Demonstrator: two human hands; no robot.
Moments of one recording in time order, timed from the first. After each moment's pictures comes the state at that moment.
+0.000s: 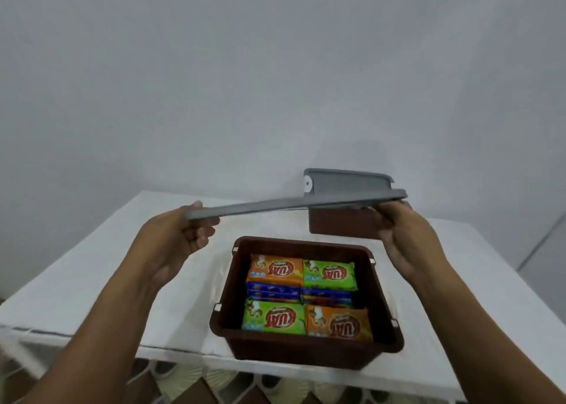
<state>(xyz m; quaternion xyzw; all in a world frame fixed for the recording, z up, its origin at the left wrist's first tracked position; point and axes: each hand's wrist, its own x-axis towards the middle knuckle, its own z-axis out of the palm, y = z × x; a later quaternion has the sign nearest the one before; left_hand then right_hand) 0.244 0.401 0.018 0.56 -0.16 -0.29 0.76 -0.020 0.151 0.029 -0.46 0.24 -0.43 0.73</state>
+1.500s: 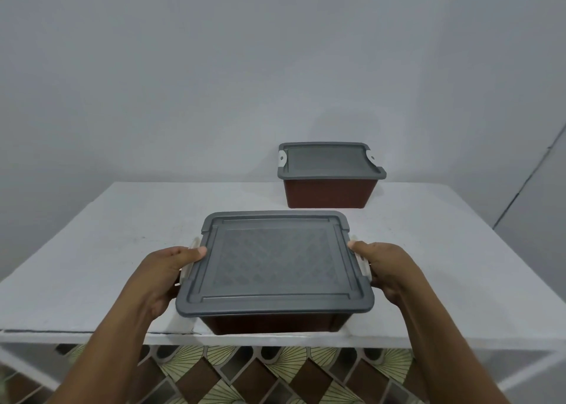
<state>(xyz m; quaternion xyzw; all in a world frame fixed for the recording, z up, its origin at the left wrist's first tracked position) 0.205 0.400 -0.058 0.70 -0.14 -0.35 0.61 -0.082 0.172 -0.046 -0.58 0.52 -0.22 0.58</state>
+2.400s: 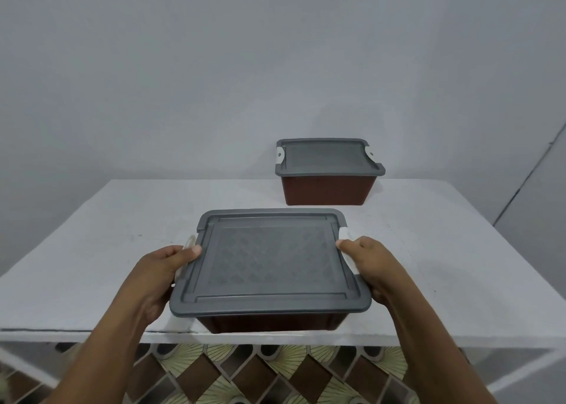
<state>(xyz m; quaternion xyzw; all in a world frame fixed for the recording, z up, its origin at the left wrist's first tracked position) 0.197 0.401 -0.062 0.70 -0.14 -0.34 0.62 -0.072 0.187 -0.043 -0.63 0.48 -0.21 0.57</state>
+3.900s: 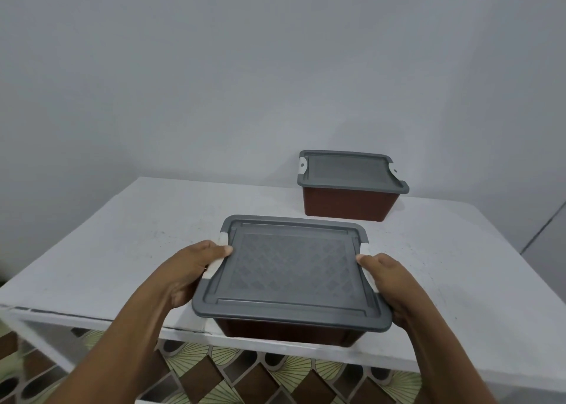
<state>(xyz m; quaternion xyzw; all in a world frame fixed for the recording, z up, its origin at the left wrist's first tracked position) 0.193 0.392 -0.041 0.67 -0.14 -0.44 0.58 -0.068 0.193 -0.038 -0.68 0.49 -0.17 0.52</state>
